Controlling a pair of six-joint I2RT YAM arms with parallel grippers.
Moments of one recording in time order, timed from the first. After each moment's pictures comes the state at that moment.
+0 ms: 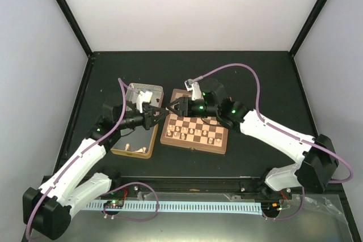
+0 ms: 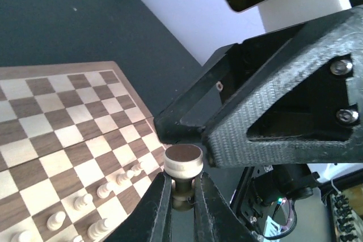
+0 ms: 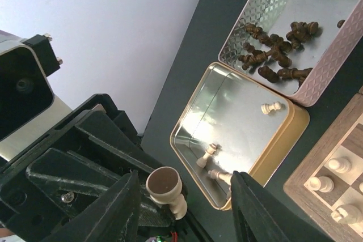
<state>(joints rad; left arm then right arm) -0.38 0.87 0.64 -0.11 0.75 -0.44 0.85 1.38 1.10 -0.18 -0.37 0.83</state>
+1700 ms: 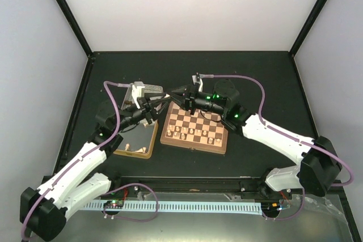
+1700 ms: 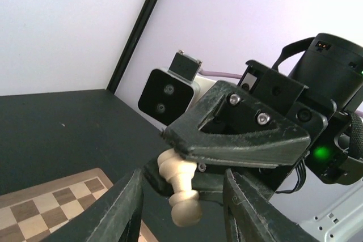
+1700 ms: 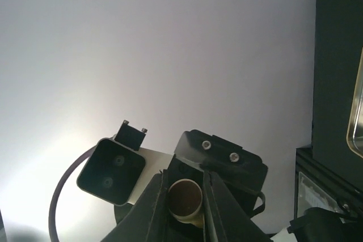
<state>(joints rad) -0.47 0.83 0.58 0.37 0.58 -0.56 0.80 1.34 0.97 0.37 -0.48 1.62</state>
